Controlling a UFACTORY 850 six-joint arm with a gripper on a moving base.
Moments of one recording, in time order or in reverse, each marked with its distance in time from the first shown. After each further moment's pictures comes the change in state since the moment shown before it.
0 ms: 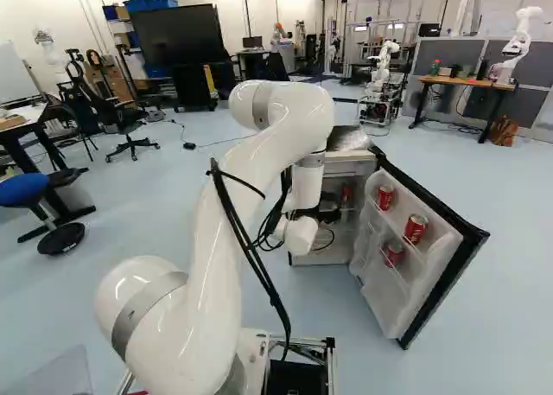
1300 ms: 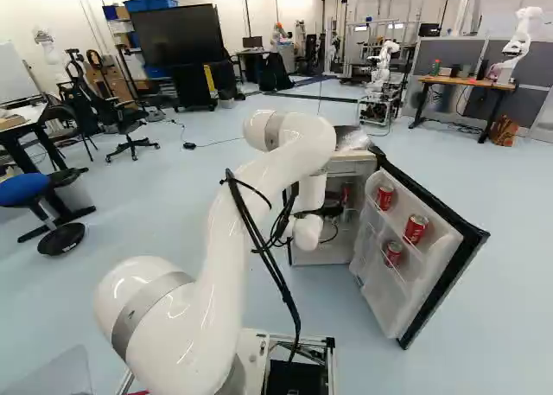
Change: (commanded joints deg) arm 1.0 -11.0 -17.1 0.0 0.0 0.0
